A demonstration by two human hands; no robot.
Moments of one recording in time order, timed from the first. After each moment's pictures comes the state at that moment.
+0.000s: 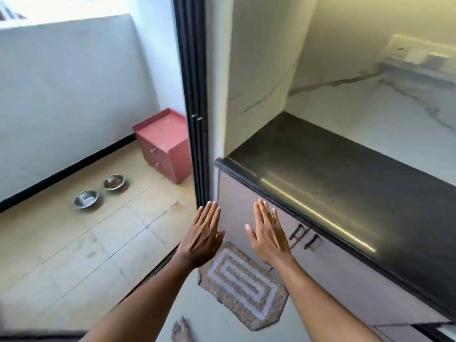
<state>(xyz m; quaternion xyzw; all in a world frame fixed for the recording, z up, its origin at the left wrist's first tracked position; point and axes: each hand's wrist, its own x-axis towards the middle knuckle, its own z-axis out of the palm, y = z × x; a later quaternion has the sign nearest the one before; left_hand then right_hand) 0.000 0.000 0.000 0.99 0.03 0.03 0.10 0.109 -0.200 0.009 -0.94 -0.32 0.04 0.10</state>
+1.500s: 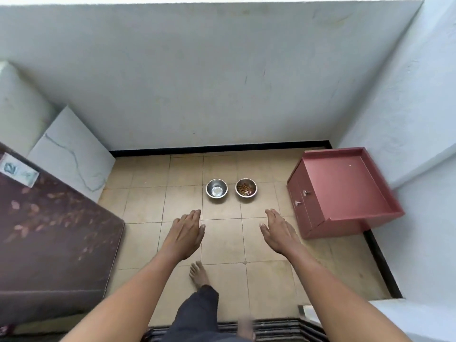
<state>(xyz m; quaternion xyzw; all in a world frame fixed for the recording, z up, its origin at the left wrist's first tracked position) -0.052 0.639 -0.058 0.84 0.52 -0.08 0.14 0.243 0.577 -0.076 -0.76 -0.59 0.26 0.01</state>
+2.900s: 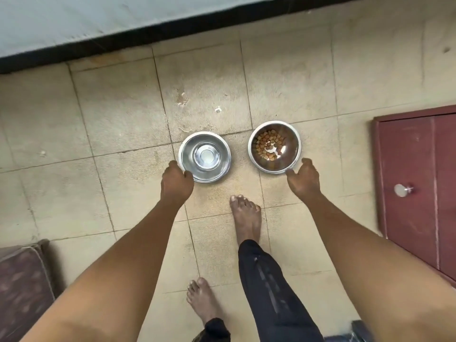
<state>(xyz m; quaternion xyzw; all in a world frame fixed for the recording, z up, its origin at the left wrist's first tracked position) 0.082 1.161 -0.679 0.53 0.74 -0.13 0.40 0.381 1.055 -0.694 -0.88 -0.17 0.44 0.03</state>
